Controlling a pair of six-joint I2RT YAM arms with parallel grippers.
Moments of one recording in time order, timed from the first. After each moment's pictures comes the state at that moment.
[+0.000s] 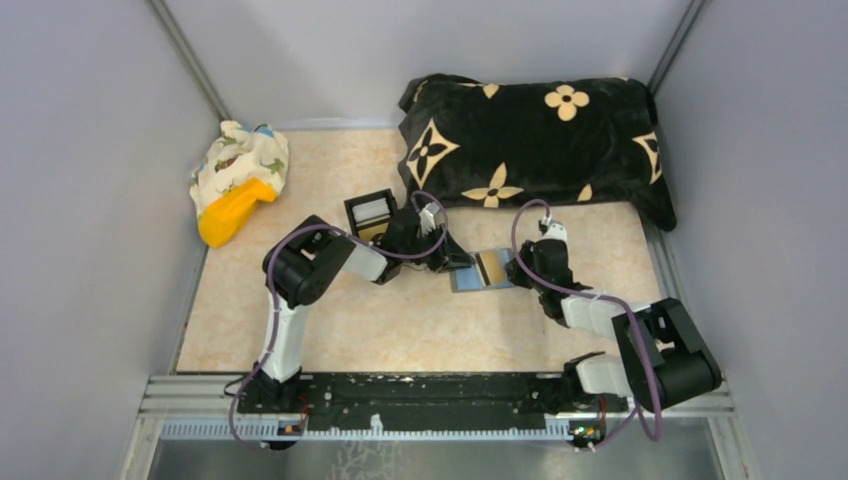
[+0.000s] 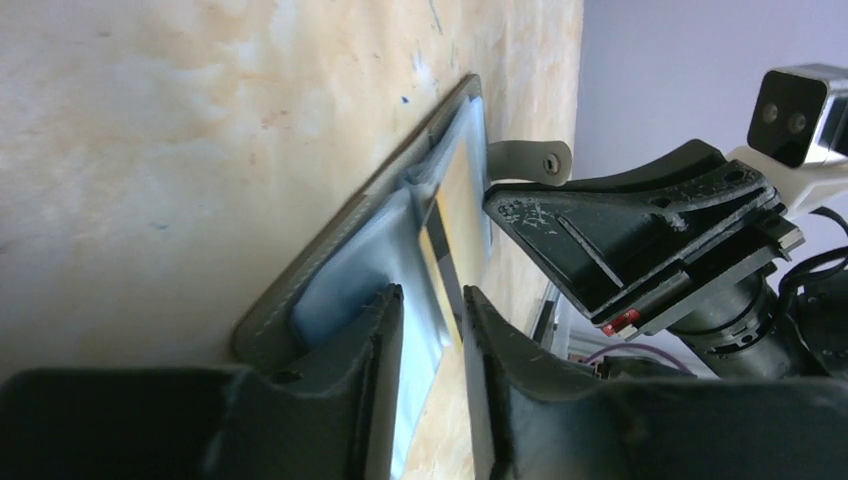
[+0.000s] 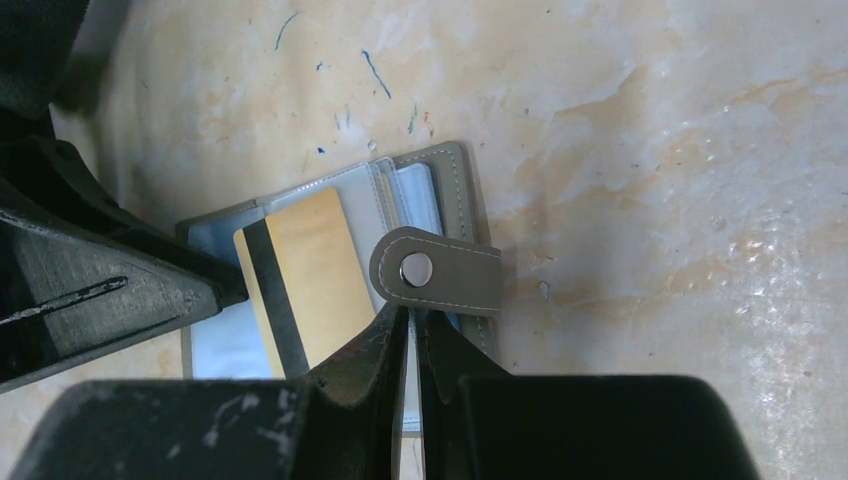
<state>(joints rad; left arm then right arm) -0.69 2.13 0.96 0.75 0.54 -1.08 0.33 1.28 0.30 0.38 0.01 0.58</state>
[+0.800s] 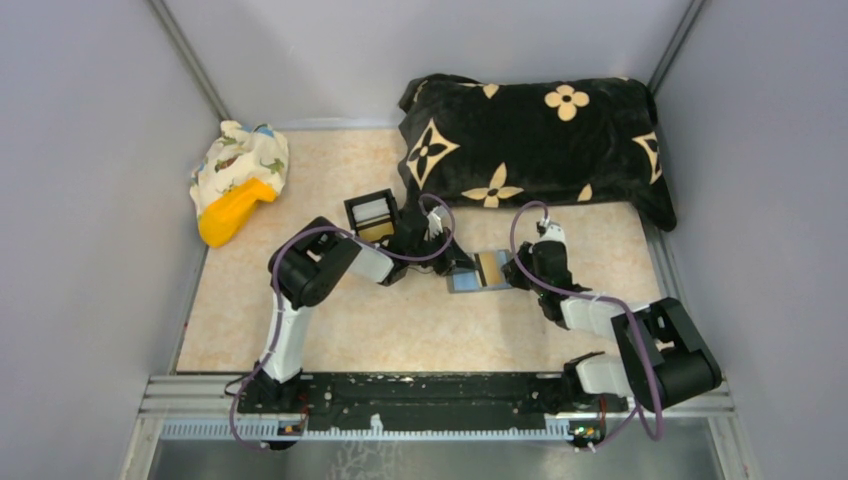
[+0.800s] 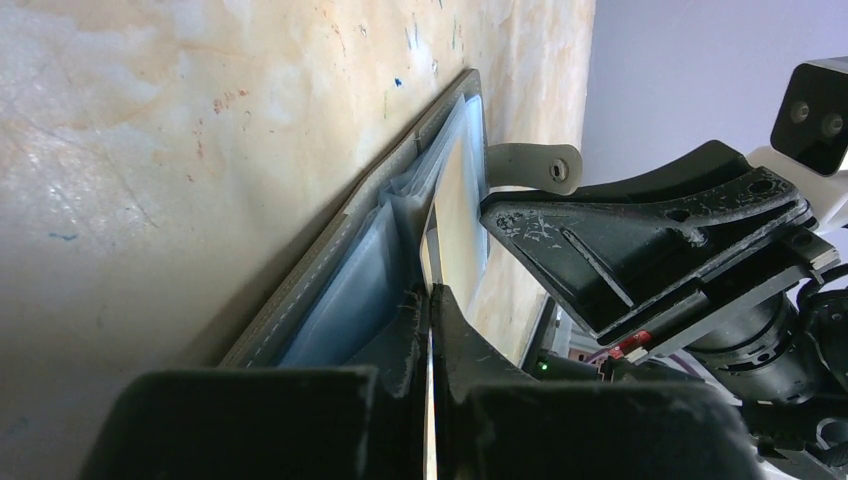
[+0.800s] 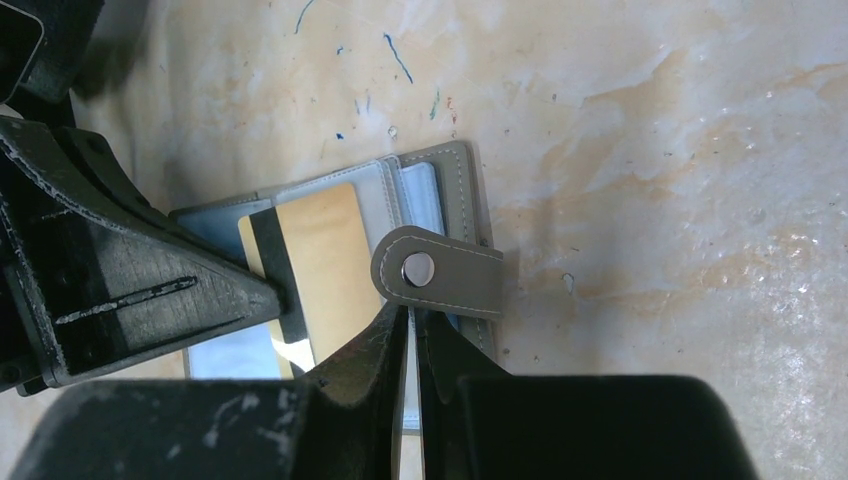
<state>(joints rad) -0.74 2.15 1.00 0.71 0.52 -1.09 0.34 1.29 0.29 0.41 -0.01 0.60</state>
